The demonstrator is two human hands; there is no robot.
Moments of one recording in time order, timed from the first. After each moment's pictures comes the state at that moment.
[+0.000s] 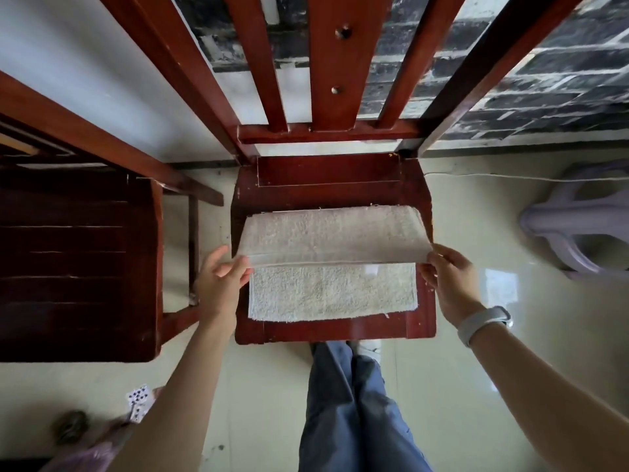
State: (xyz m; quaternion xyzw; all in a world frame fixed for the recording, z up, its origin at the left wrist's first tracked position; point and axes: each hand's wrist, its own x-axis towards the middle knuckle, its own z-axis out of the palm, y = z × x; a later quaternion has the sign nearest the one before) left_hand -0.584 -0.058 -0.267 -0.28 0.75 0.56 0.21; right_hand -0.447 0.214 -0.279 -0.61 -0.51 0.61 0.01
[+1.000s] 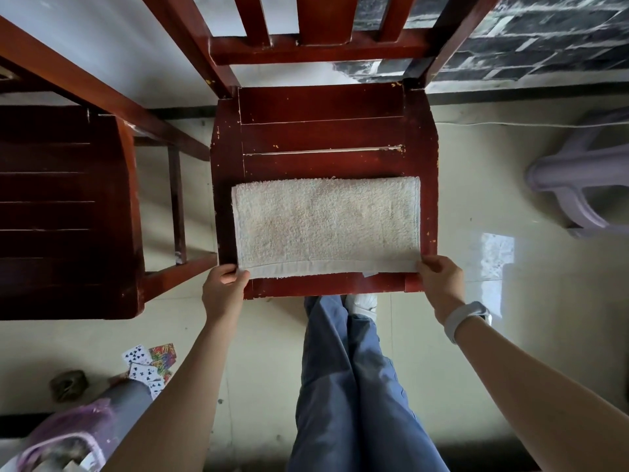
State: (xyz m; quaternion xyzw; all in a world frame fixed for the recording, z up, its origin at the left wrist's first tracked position) left_hand -0.499 -0.108 -0.339 -0.31 0.82 0.37 0.29; right_hand -0.361 0.177 -0.332 -0.63 -0.63 0.43 -0.12
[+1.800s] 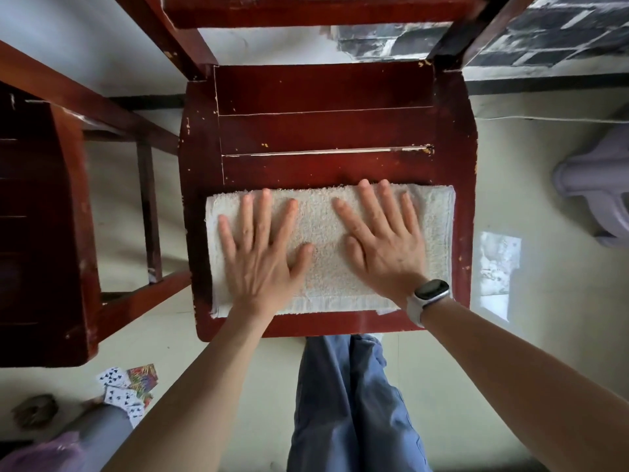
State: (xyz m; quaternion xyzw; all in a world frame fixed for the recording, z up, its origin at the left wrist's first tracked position) left_hand -0.530 -0.032 -0.395 0.28 0.95 0.01 0.15; right_hand -0.454 0.149 -0.399 -0.07 -0.99 0.05 -0.05
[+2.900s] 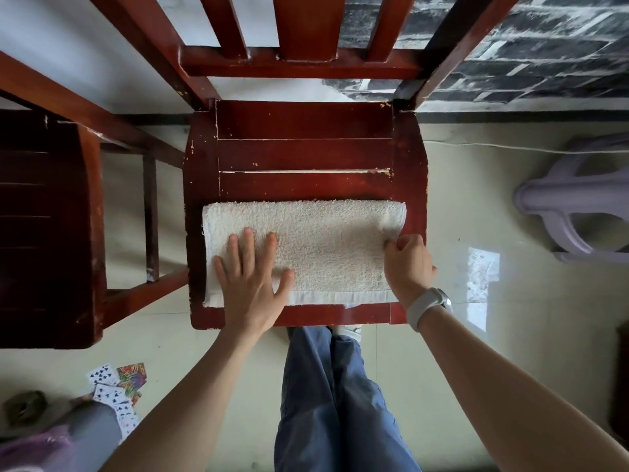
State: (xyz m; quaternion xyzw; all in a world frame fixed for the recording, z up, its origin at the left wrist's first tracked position) left_hand -0.498 -0.035 -0.363 0.18 0.94 0.05 0.28; right_hand -0.439 0.187 -0.353 -0.57 -0.74 0.31 -0.16
